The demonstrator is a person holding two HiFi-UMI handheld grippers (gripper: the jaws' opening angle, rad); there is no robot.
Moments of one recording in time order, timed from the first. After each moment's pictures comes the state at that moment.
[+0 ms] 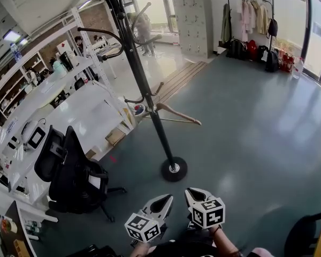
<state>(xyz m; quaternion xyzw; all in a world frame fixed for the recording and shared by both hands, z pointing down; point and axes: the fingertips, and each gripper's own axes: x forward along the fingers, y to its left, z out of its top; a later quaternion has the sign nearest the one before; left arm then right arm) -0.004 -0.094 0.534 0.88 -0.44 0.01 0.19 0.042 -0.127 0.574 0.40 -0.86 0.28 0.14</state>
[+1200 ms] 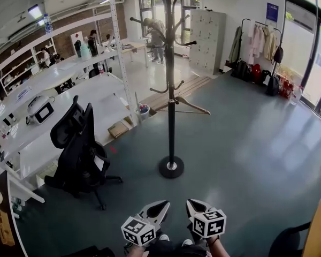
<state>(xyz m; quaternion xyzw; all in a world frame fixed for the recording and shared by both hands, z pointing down) -0.066 0.090 0.528 0.87 -0.45 -0.03 0.19 0.001 0.065 0.564 0.40 -0.86 0.27 0.18</state>
